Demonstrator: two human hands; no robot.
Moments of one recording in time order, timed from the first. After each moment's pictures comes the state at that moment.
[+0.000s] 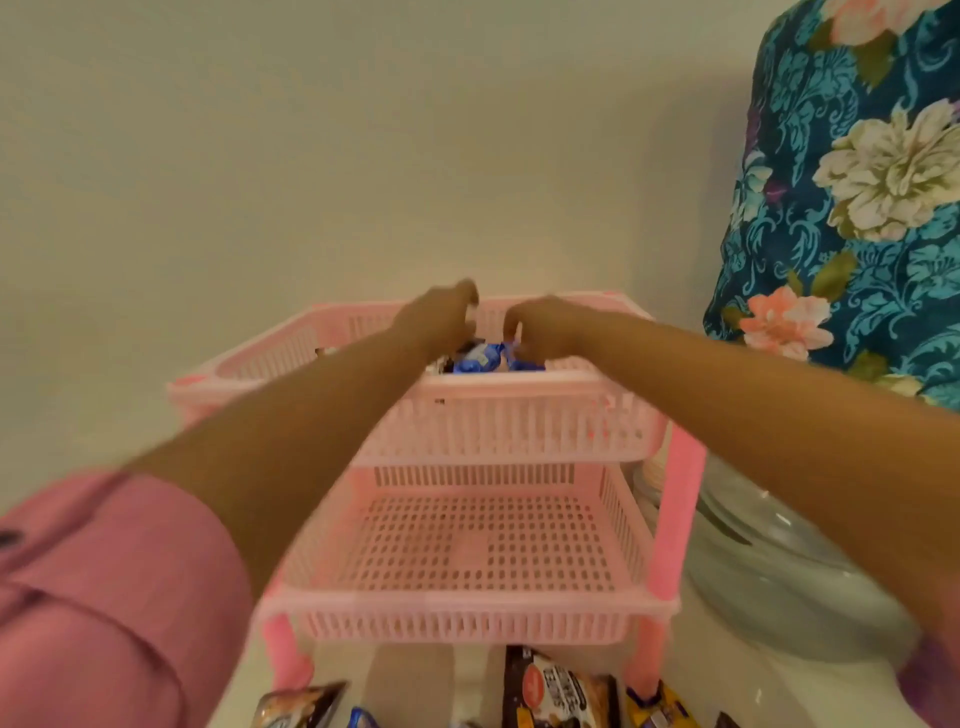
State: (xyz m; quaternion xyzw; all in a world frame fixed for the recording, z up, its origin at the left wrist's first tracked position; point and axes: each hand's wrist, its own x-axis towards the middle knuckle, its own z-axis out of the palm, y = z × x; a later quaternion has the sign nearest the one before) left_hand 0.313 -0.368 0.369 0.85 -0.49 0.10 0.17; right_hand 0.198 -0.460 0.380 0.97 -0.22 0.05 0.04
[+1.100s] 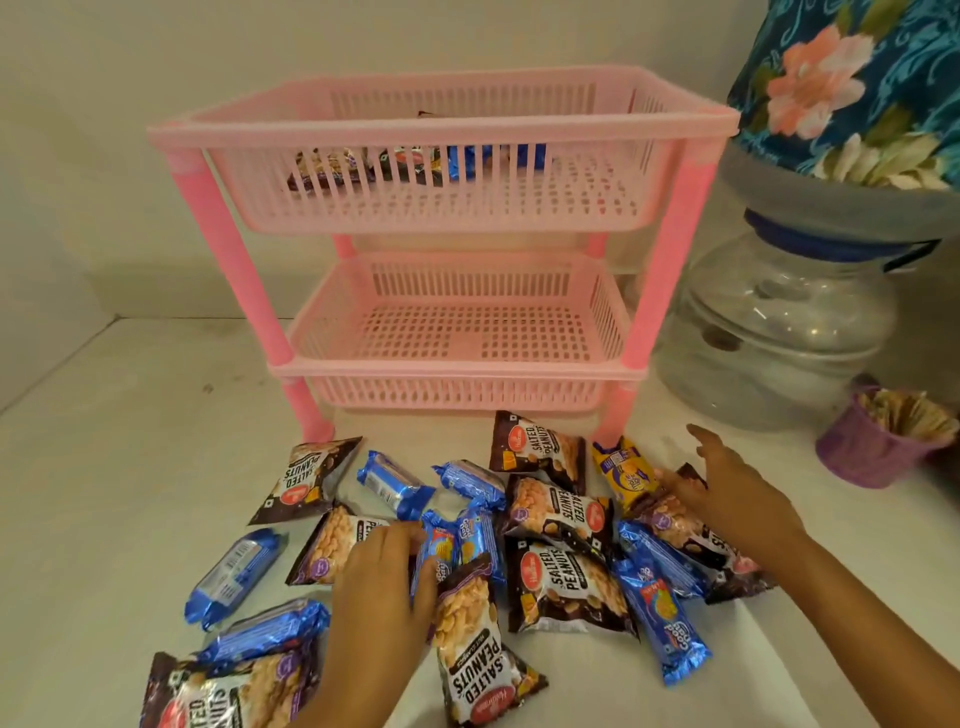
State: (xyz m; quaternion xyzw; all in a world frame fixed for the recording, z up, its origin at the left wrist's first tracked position) left_hand 0.108 -0.109 0.085 0.88 -0.37 0.01 0.30; right_hand -0.065 -0.401 0.091 0.84 -0.48 0.03 -0.24
